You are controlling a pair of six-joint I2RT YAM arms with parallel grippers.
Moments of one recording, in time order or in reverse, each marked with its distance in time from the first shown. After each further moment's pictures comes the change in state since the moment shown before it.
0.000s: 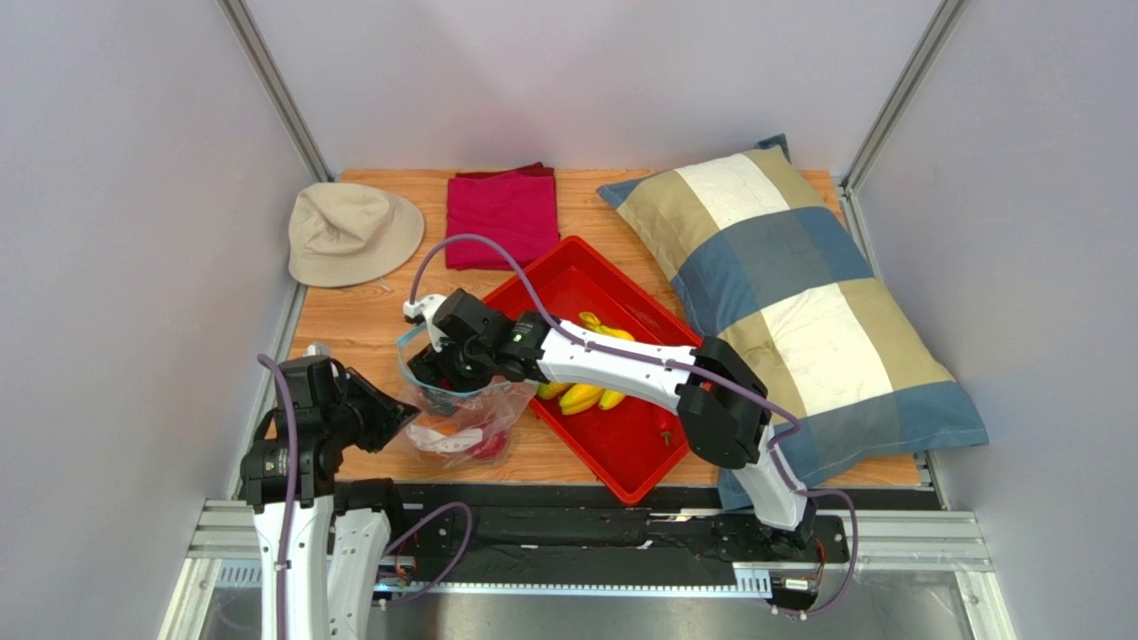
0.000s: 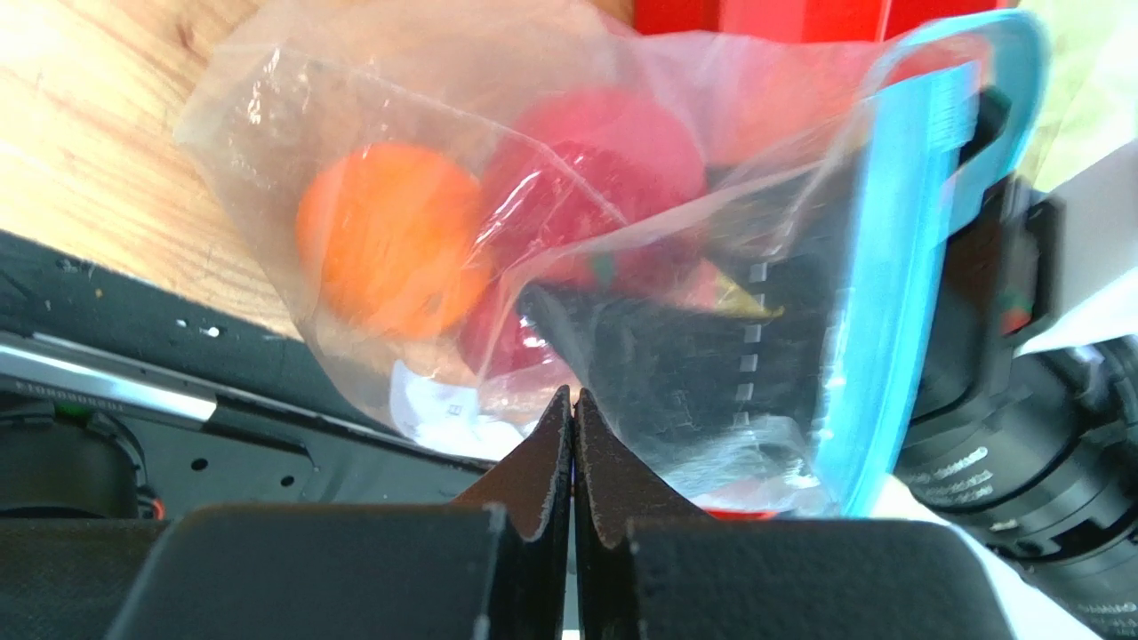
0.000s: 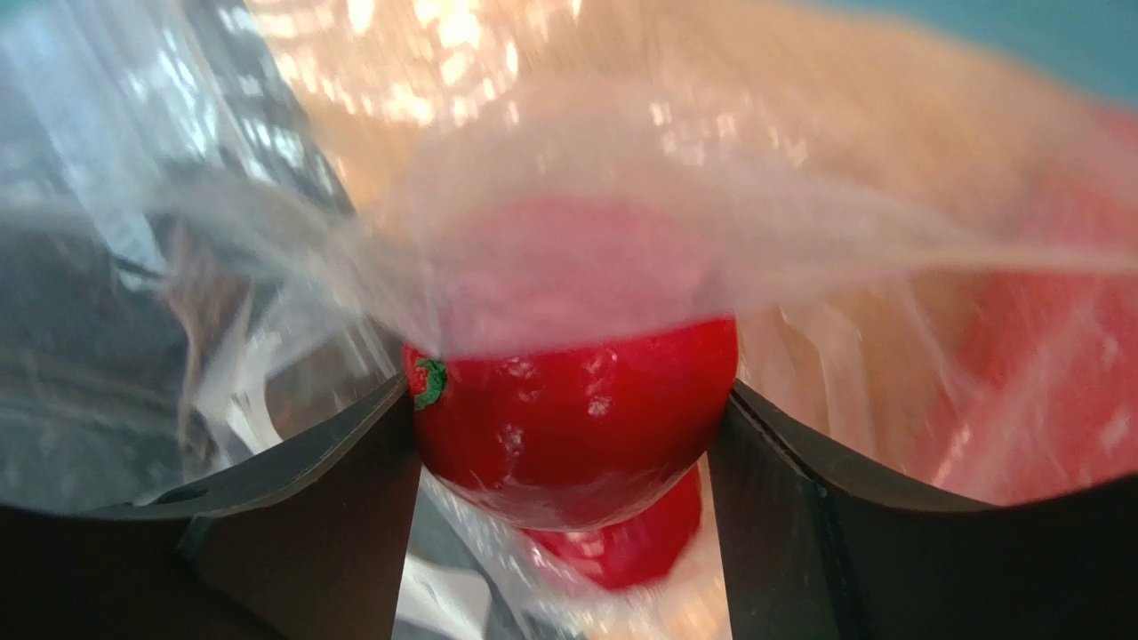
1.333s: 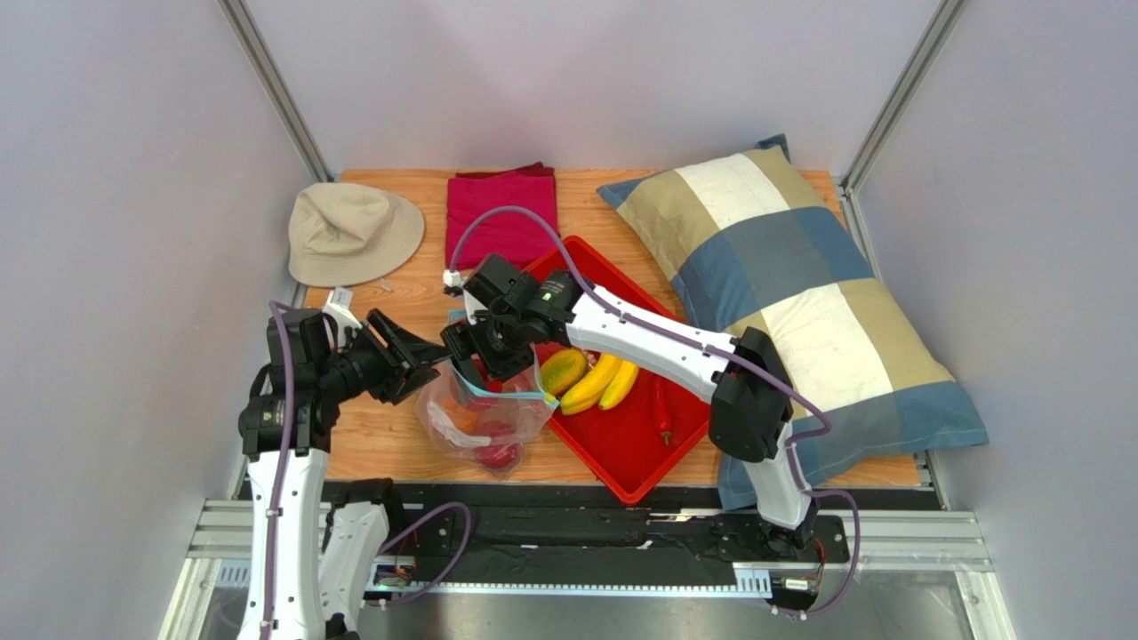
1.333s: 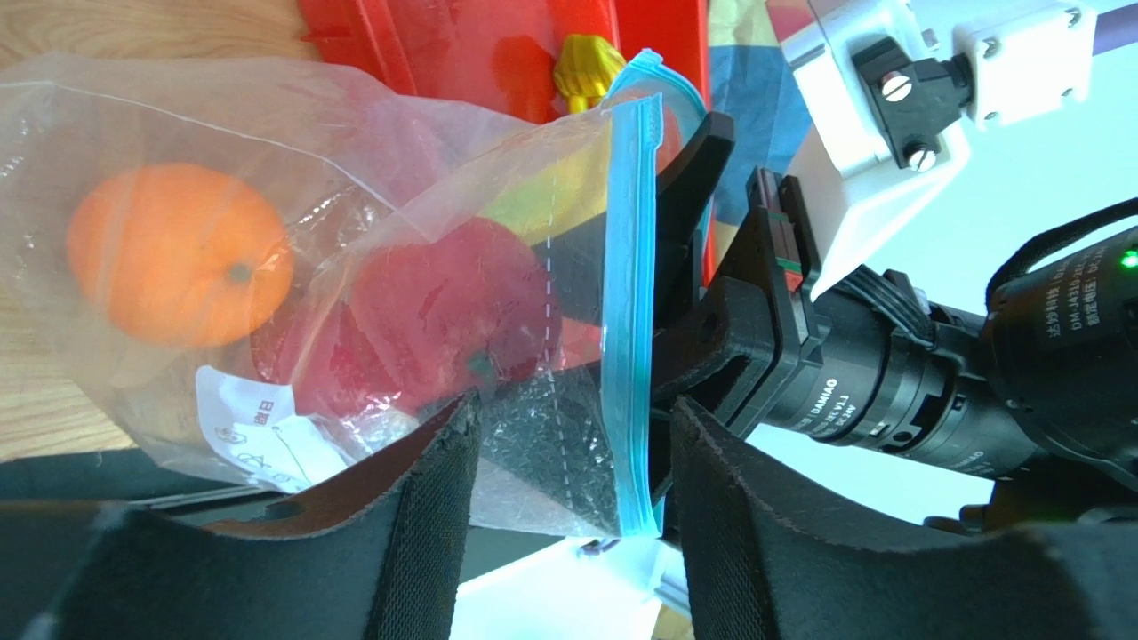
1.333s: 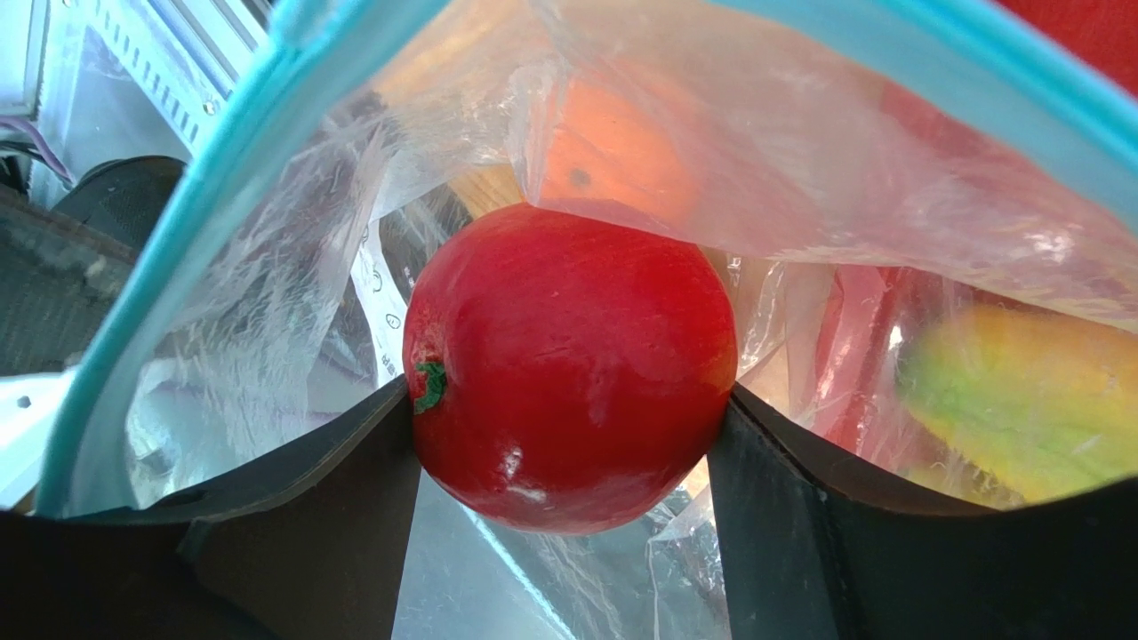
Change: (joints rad) left arm 0.000 0.201 0.080 0.253 0.342 0.013; right arm -0.089 -0.085 0.090 -0.360 -0.131 0.129
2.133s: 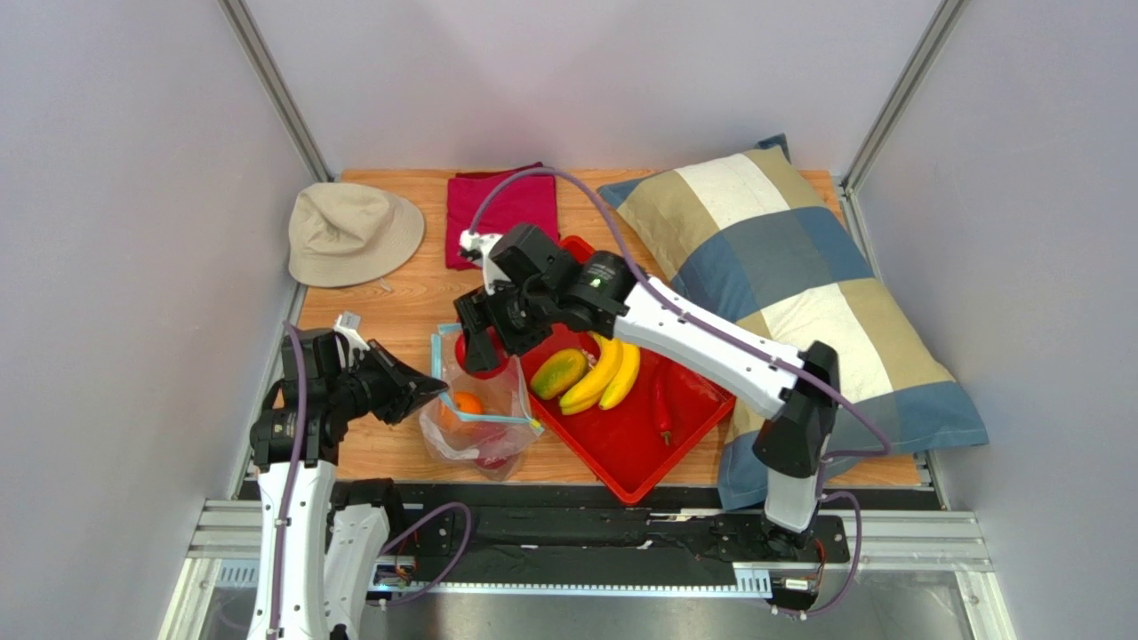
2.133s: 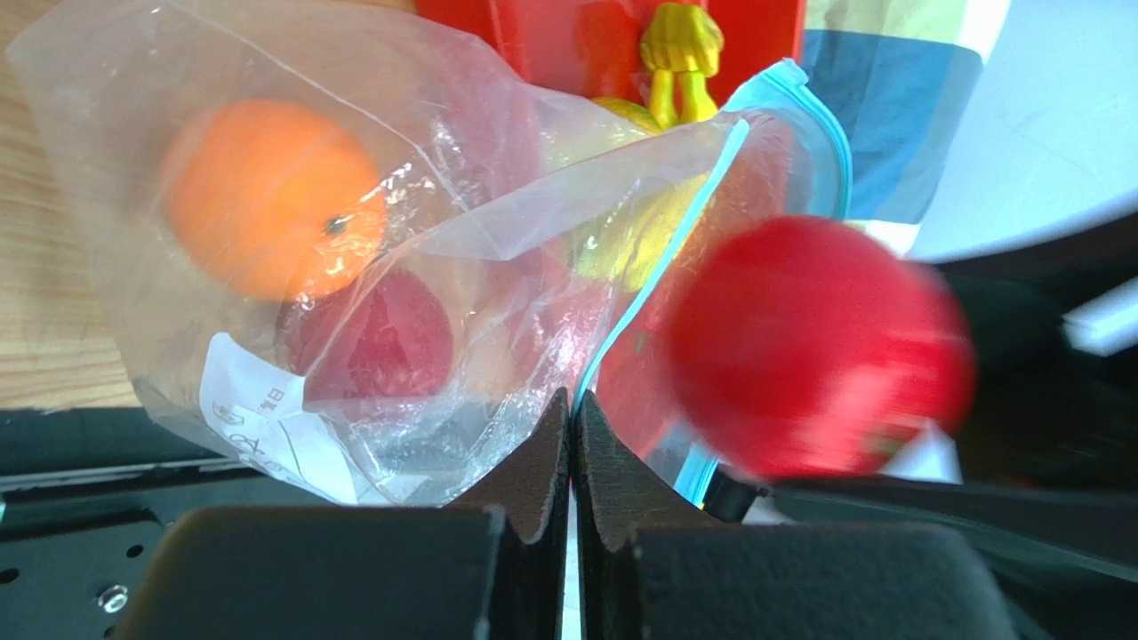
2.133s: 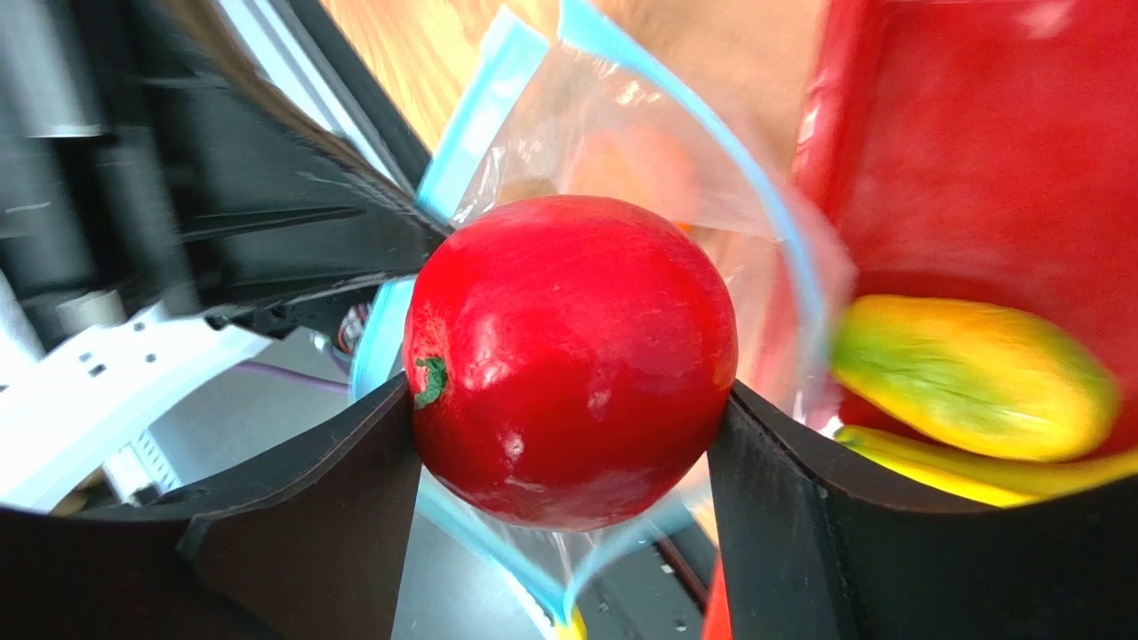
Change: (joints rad) left arm -0.005 -0.067 -0.112 -0.032 -0.040 0.004; right arm -0.017 -0.158 0.000 -0.008 0.081 -0.023
